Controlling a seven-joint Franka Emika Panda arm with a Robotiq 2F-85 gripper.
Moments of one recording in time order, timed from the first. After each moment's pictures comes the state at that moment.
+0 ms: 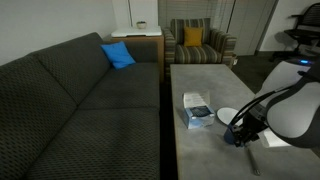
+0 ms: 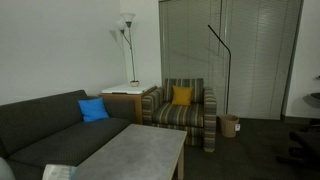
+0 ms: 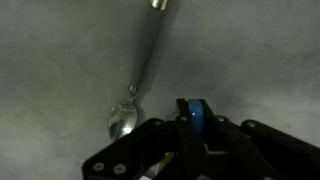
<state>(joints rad) 0.13 1.30 0.07 -1.77 0.02 3.20 0.19</state>
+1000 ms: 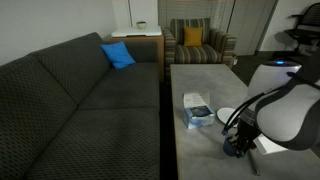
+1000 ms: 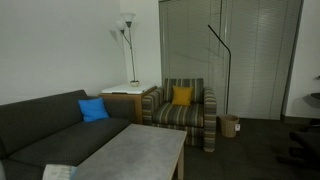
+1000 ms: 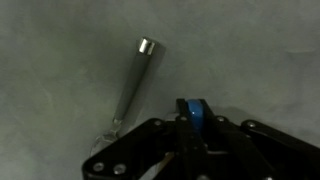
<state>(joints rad) 0.25 1.29 0.02 -1.74 0.02 3.00 0.21</state>
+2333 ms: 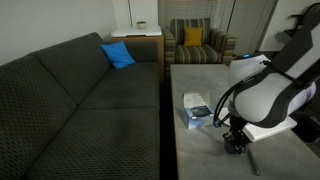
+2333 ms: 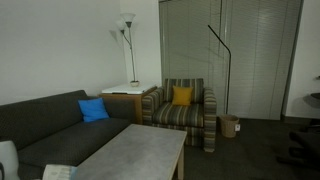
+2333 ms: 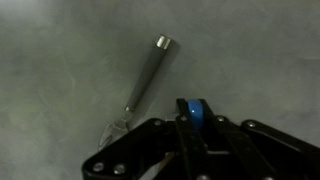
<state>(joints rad) 0.35 1.31 -0.06 -1.56 0.01 2.66 0.23</state>
